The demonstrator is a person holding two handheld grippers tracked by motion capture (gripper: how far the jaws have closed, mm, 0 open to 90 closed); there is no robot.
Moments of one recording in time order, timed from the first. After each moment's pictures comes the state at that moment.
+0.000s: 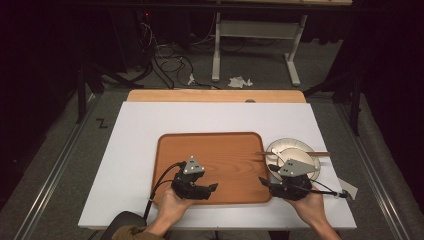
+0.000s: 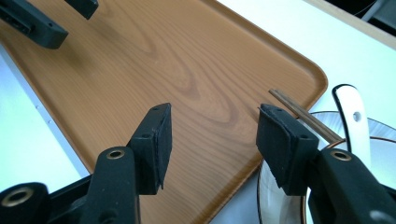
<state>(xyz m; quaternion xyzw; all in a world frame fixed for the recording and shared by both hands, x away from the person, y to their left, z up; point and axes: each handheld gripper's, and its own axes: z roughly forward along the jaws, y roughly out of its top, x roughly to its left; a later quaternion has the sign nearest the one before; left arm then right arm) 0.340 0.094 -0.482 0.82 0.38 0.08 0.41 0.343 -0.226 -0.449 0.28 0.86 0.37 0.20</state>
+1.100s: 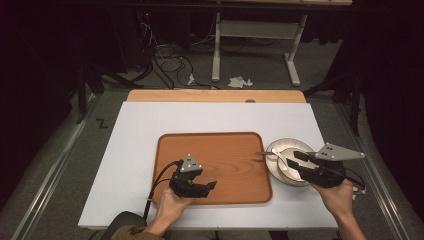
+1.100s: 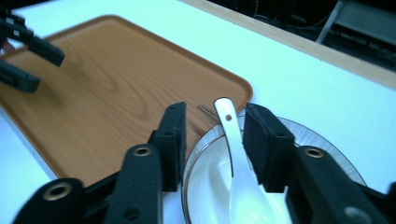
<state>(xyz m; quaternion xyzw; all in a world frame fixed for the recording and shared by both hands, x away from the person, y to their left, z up) 0.340 0.101 -0.478 0.82 0.39 0.09 0.42 0.356 -0.292 -0.401 0.34 0.81 0.43 0.20</state>
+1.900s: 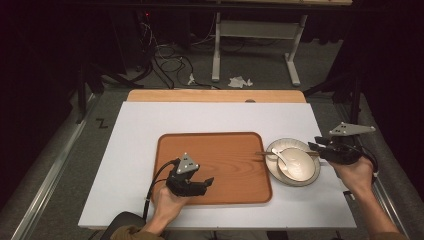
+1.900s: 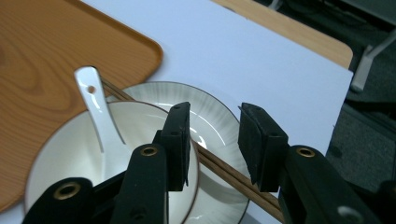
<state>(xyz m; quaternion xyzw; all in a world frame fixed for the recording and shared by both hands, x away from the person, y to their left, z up) 0.337 0.108 -0.473 0.81 0.38 0.13 0.43 0.417 -0.345 -0.395 0.39 0.83 0.32 0.23</state>
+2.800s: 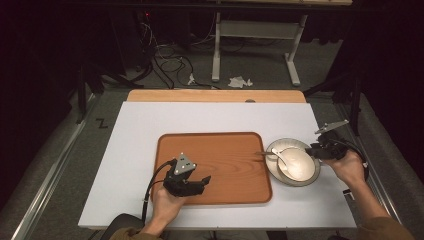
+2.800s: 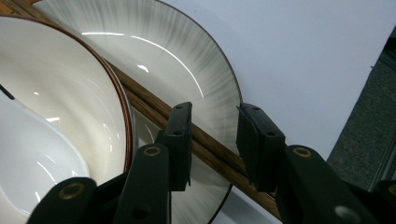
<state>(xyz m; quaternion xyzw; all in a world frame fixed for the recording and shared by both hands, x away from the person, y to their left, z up) 0.334 0.111 -0.471 0.80 0.39 0.15 0.43 0.465 -0.349 -0.444 0.42 0.87 0.20 0.17</state>
